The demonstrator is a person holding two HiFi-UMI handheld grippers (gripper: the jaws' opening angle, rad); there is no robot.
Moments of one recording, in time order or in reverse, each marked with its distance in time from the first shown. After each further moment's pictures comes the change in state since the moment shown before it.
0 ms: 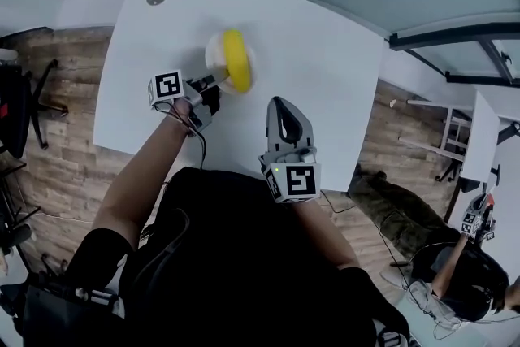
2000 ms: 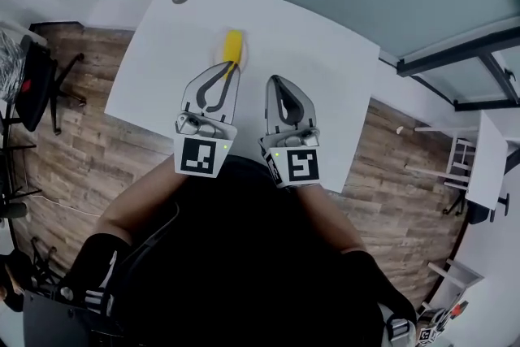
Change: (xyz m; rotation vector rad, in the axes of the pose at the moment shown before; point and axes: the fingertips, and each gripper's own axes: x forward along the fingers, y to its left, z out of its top) left arm -0.069 -0.251 -0.114 1.680 -0.686 0.315; right arm -0.046 0.012 0.078 -0.073 -0.259 0.172
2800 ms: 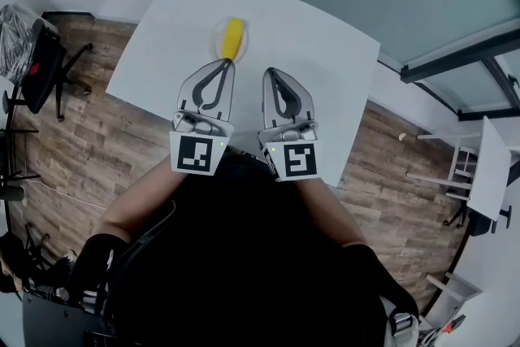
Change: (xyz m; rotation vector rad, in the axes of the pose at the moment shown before) left arm -0.036 -0.022 0.012 0.044 -0.007 0.086; right arm -0.030 0.015 0.014 -0.046 -0.074 0.085
